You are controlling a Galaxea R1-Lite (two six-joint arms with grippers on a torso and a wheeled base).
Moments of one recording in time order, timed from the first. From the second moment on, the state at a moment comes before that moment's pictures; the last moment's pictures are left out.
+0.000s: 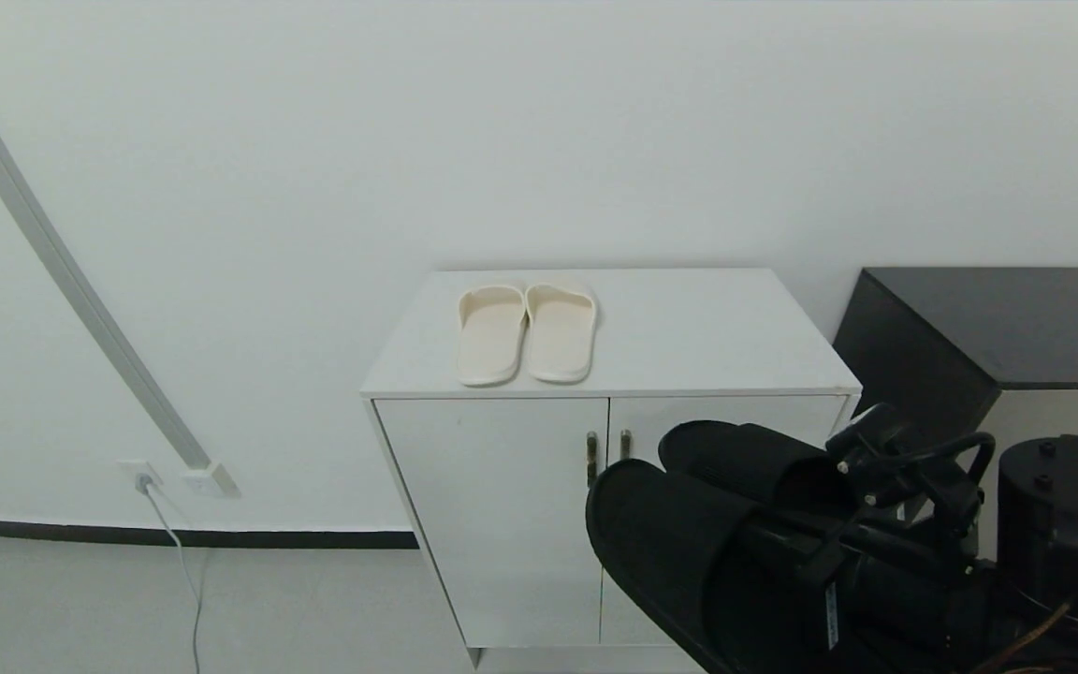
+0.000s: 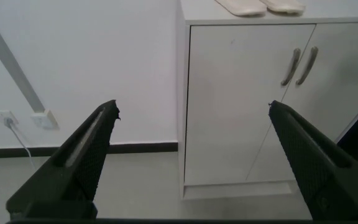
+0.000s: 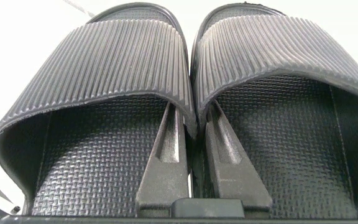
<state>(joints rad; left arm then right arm) 0.00 0.00 0.00 0.00 -0.01 0.01 0.81 1.49 -0.44 -0.77 -0.13 0.07</state>
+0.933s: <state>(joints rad) 0.00 0.00 0.00 0.00 -0.01 0.01 0.82 1.51 -0.43 -0.77 -0.13 0.07</state>
